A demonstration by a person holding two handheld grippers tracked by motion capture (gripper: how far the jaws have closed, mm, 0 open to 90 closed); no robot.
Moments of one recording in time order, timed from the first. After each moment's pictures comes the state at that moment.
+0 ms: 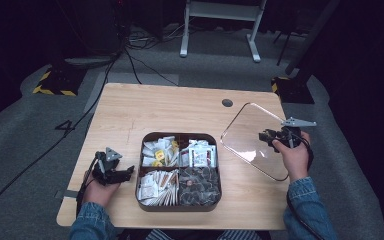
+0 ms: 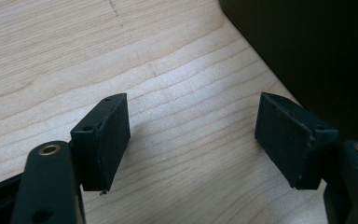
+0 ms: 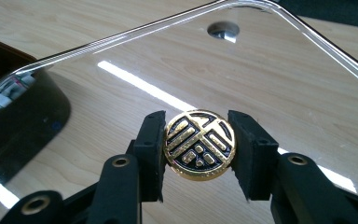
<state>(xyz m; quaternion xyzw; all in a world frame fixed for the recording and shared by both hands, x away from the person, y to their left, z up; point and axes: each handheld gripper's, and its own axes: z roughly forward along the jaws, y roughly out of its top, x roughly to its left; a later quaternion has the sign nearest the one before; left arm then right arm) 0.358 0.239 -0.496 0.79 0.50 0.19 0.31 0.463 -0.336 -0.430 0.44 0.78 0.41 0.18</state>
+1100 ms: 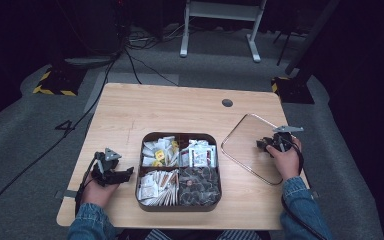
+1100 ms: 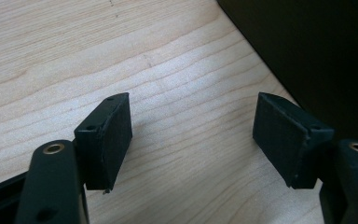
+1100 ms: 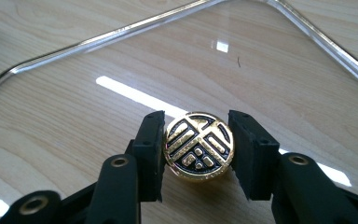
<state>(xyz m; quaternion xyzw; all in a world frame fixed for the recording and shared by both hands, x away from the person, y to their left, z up) 0.356 0.238 -0.494 0.79 0.50 0.17 0.30 0.483 -0.343 -0.486 0.47 0.78 0.36 0.19</state>
